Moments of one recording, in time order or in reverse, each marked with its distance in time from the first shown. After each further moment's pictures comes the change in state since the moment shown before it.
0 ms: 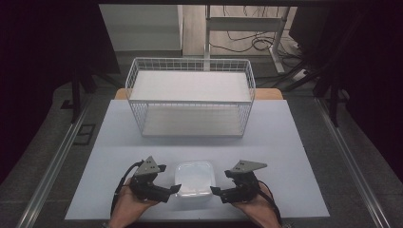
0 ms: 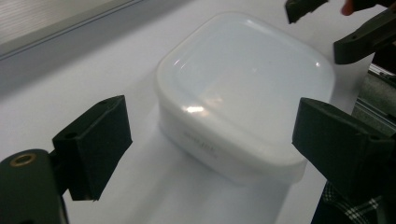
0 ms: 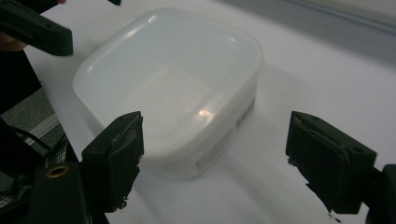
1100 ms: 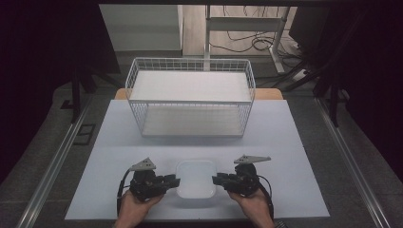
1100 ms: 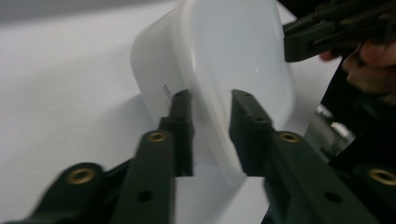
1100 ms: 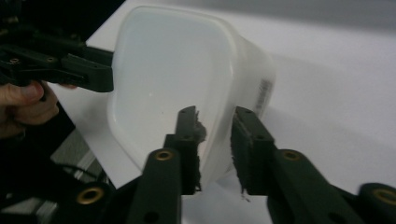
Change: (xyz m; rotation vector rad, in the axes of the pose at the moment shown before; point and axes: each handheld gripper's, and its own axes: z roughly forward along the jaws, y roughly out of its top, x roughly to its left) left arm 0.007 -0.014 -0.002 -0.060 -0.131 -0.273; right arm -0.006 0.008 -0.002 -0.011 0.067 0.252
